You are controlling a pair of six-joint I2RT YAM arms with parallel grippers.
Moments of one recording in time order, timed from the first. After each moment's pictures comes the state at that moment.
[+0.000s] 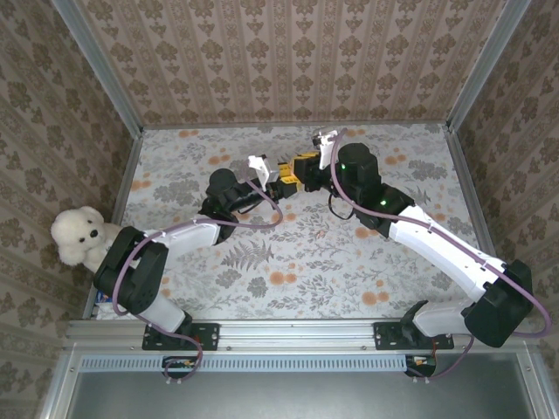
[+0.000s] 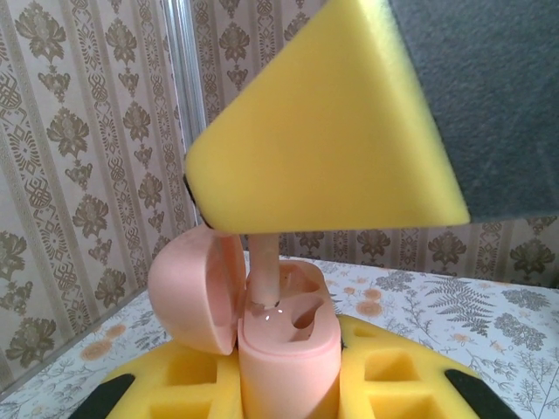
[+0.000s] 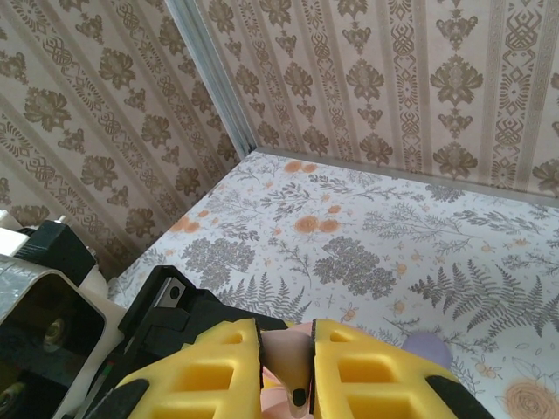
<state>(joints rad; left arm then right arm) -0.61 1.55 0.80 0.92 0.69 -0.04 0.64 1.32 1.17 -0.09 -0.04 0.28</state>
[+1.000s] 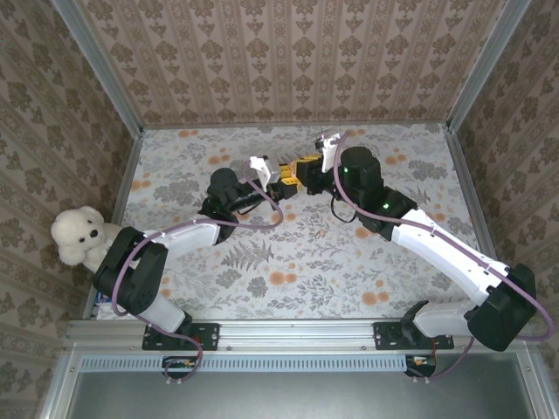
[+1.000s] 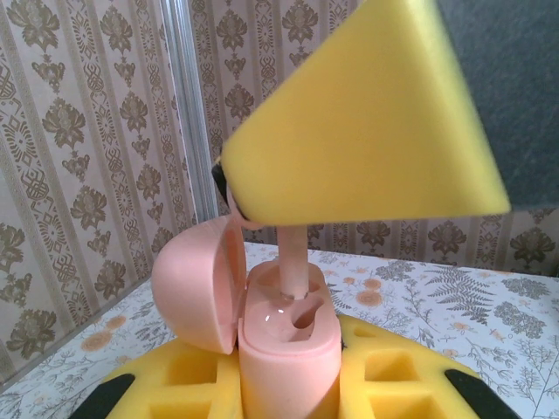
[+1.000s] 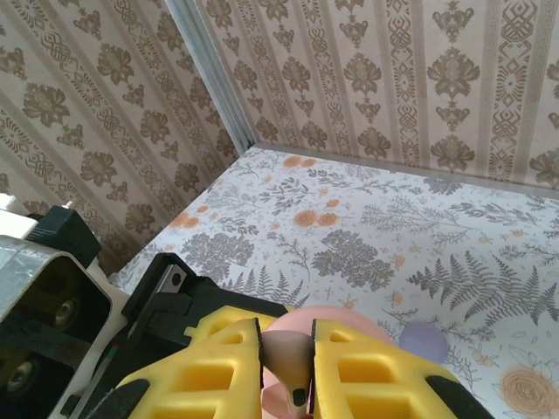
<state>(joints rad) -0.62 1.55 0.81 0.89 0.69 -0.01 0.64 1.29 1.14 -0.09 -0.04 0.29</state>
